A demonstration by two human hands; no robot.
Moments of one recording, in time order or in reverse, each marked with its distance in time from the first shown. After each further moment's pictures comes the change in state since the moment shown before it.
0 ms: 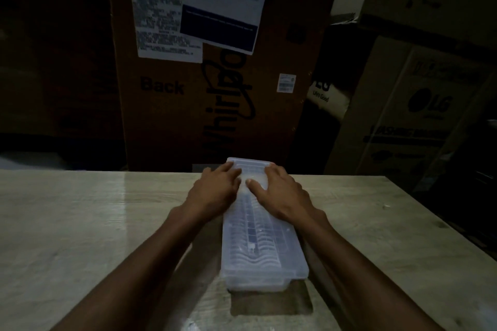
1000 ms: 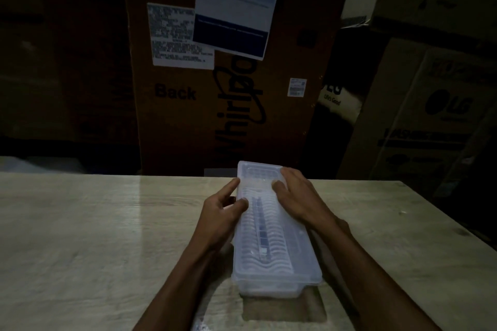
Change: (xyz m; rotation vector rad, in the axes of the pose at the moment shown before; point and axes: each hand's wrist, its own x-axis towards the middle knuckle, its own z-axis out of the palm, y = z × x) left_hand -0.051 0.006 0.020 -1.296 0.186 -0.228; right_hand -0.006 0.005 -0.010 0.221 0.053 -0.059
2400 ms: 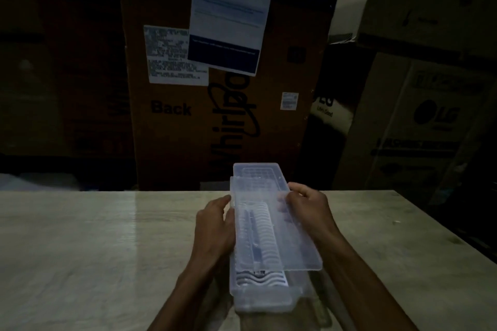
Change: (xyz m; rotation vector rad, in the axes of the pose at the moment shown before) left_hand -0.009 0.021 0.014 0.572 0.212 0.112; right_hand -0.021 -0.001 -0.017 0.723 0.187 0.296
